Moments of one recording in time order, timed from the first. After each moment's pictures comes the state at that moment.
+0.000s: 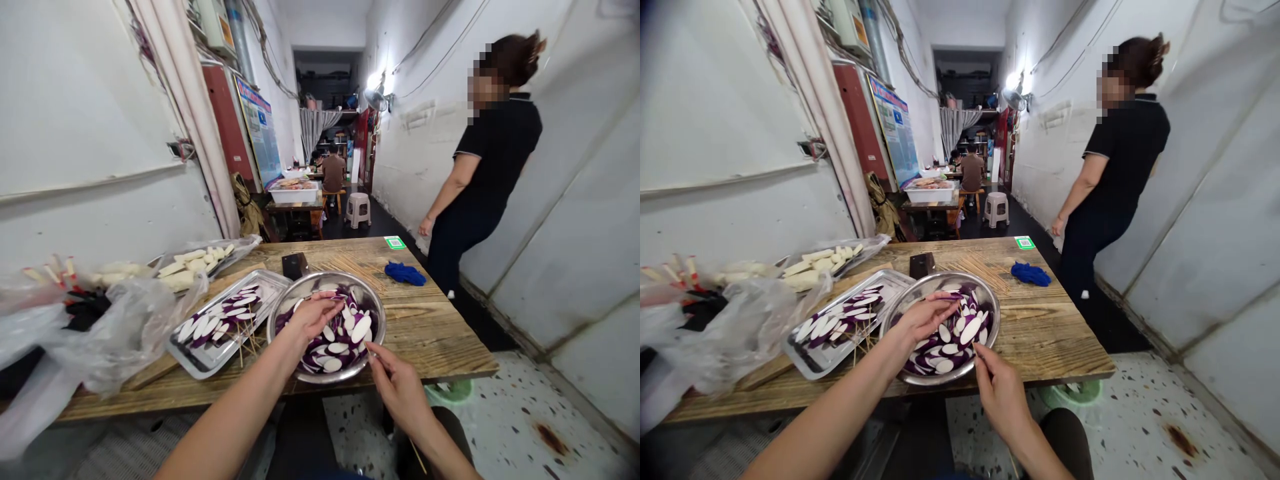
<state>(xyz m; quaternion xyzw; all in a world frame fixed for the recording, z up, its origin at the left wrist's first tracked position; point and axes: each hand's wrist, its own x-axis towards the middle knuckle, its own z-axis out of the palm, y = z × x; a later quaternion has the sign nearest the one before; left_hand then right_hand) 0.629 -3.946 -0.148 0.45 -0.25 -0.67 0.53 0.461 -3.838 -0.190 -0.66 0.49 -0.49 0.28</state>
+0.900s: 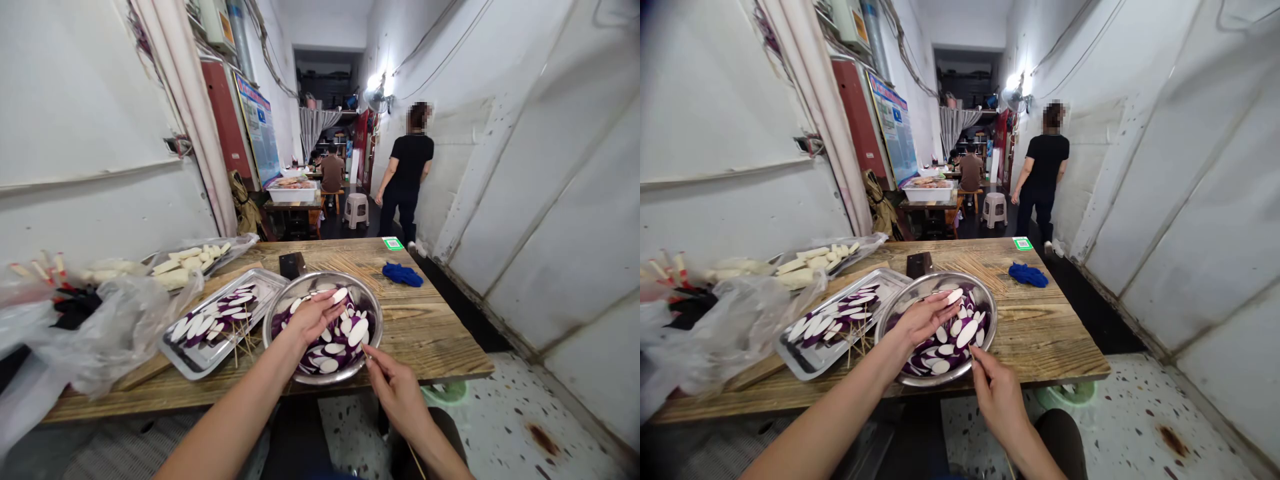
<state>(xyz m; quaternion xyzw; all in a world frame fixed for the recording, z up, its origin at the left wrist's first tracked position) 0.625 -3.943 -0.148 0.42 -0.23 -0.70 0.54 0.459 -3.836 -0.191 -0.66 0.48 -0.49 0.31</state>
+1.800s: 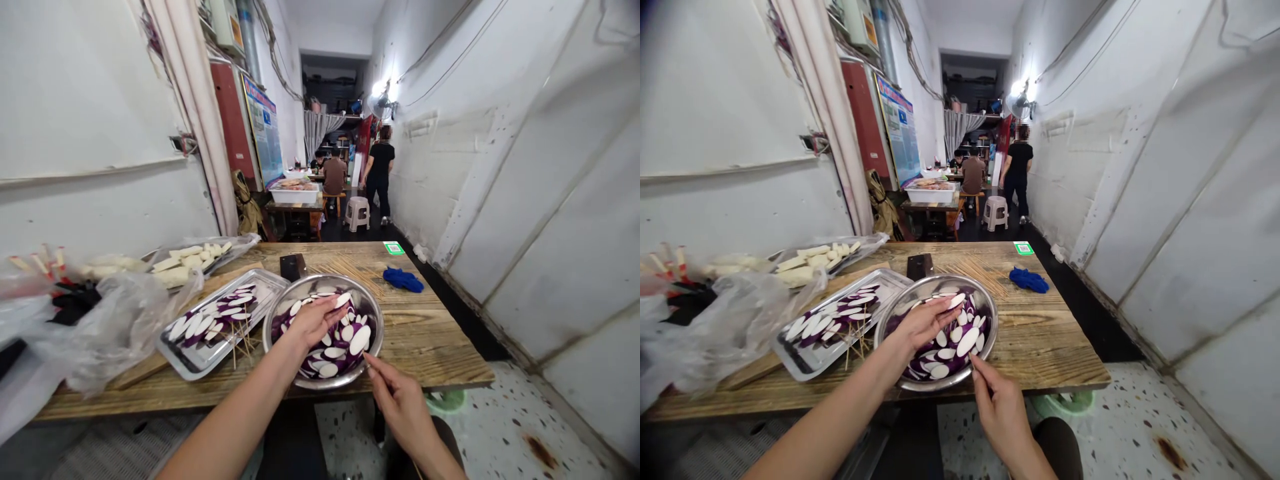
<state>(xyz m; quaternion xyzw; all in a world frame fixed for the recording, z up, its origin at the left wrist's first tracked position) 0.626 -3.943 -0.152 0.41 -0.23 -0.69 0.55 0.458 -3.830 -0.191 -0.66 0.48 -0.48 0.32</state>
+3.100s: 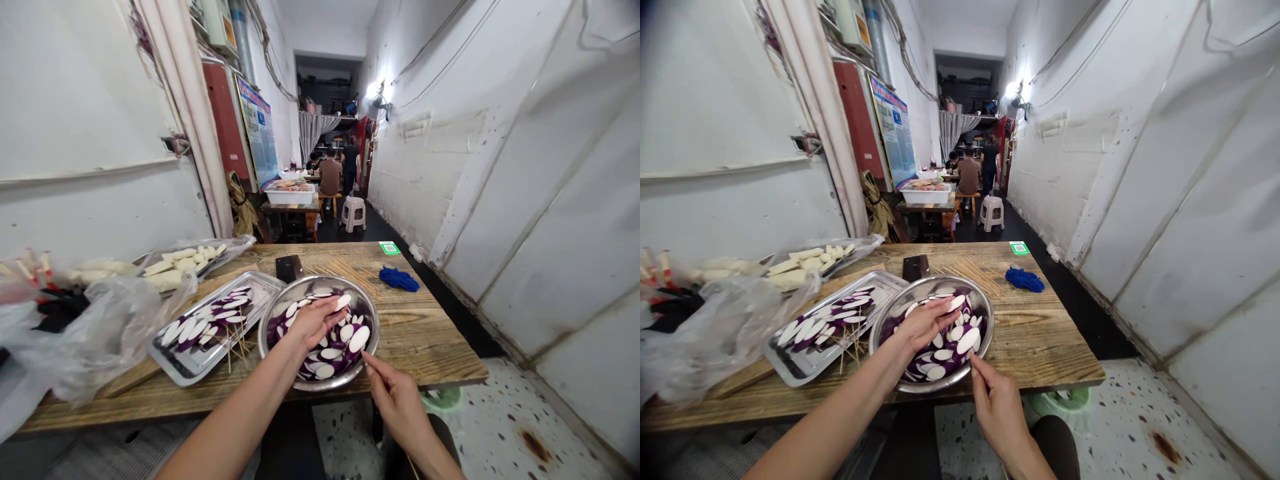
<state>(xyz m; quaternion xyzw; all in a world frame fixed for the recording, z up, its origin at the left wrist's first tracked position) 0.617 -3.940 -0.147 0.42 -0.24 -0.69 0.54 0.457 -3.834 -0.196 -0.66 0.48 -0.49 0.30</state>
